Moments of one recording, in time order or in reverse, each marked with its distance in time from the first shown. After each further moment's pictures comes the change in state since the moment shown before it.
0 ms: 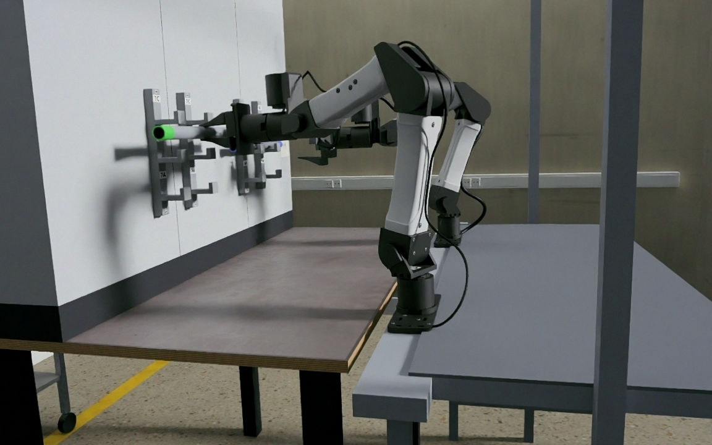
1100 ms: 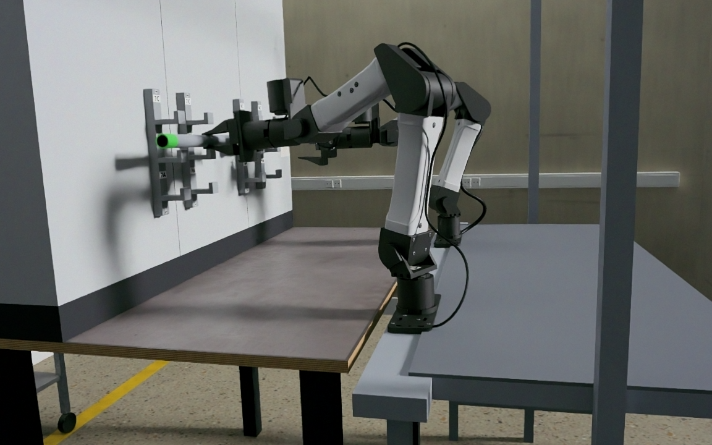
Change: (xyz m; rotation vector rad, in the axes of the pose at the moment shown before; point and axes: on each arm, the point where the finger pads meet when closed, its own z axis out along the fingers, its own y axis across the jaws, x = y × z) left arm 0.000 -0.017 -0.005 0.031 0.003 0.015; right arm 0.000 0.000 0.000 0.000 0.000 0.000
